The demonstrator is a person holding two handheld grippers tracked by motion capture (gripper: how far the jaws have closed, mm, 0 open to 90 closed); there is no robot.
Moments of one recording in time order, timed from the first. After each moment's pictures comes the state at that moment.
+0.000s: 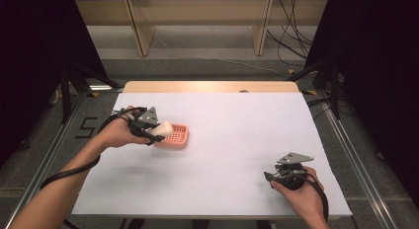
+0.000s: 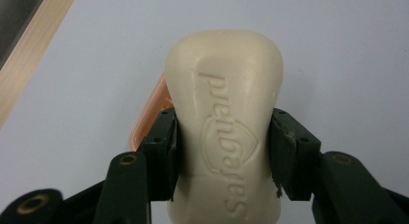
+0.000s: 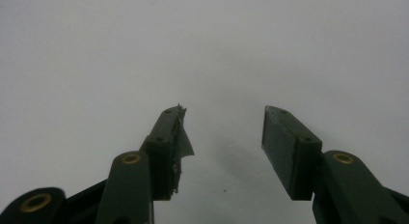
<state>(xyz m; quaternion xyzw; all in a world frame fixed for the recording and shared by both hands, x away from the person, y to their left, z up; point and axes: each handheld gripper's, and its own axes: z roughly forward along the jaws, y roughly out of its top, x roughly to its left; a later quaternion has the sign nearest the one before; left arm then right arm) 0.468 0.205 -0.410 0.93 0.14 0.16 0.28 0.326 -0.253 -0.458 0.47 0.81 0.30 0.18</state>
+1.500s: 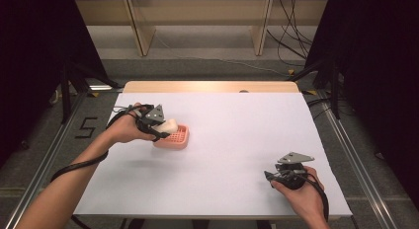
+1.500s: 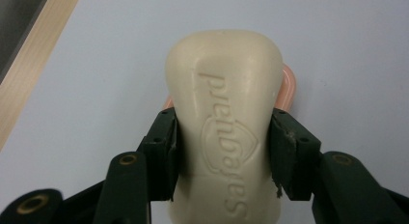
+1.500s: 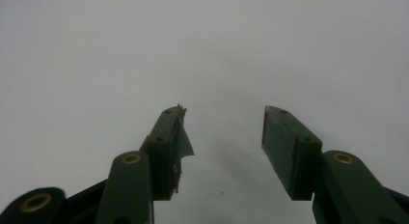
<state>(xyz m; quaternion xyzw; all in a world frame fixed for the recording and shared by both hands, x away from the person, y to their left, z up) 0.486 0.192 -0.419 0.94 0.13 0.17 0.28 0.326 -0.254 -0.457 0.47 0.81 0.30 0.18</state>
